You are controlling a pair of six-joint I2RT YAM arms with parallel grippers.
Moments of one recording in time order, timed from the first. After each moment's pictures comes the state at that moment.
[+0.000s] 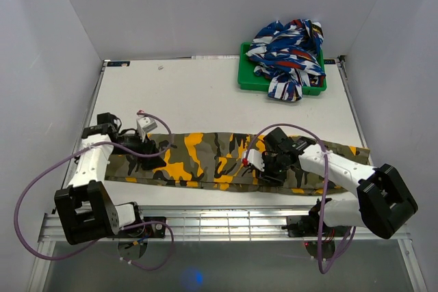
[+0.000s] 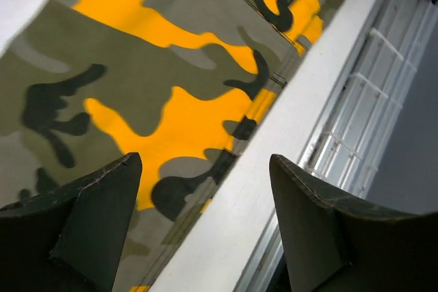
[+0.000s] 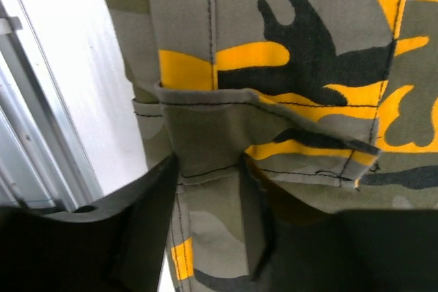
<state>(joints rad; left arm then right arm) 0.27 1.26 0.88 -1.06 1.00 1.01 0.67 1.28 0.69 -0.73 -0.34 -0.77</state>
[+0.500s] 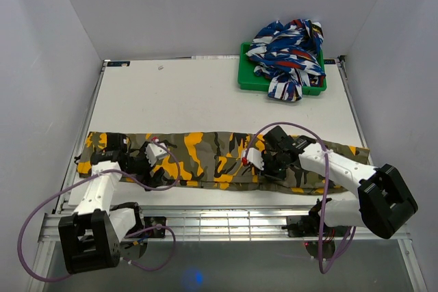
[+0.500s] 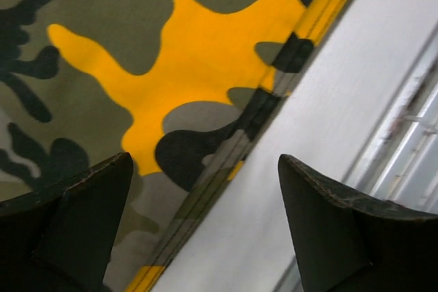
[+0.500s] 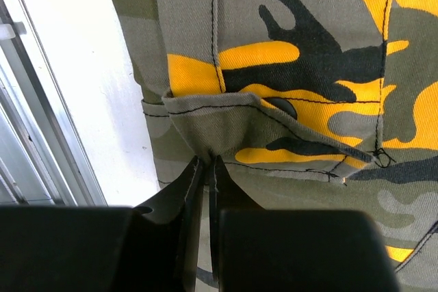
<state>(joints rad) 0.15 1.05 0.55 -0.84 0.75 1.09 0.68 1.27 0.70 -0.72 -0.33 -0.77</state>
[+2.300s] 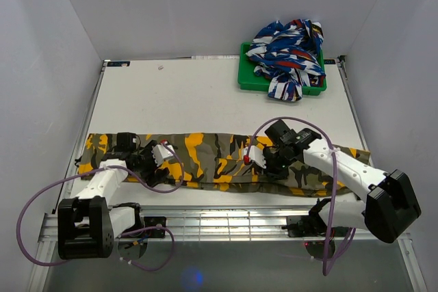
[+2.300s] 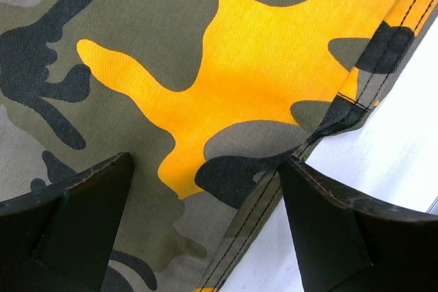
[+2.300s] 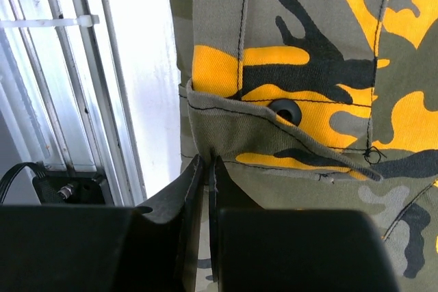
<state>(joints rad) 0.03 1.11 0.45 -0.52 0.58 1.08 0.67 1.24 0.83 -0.93 -0.41 -0.83</state>
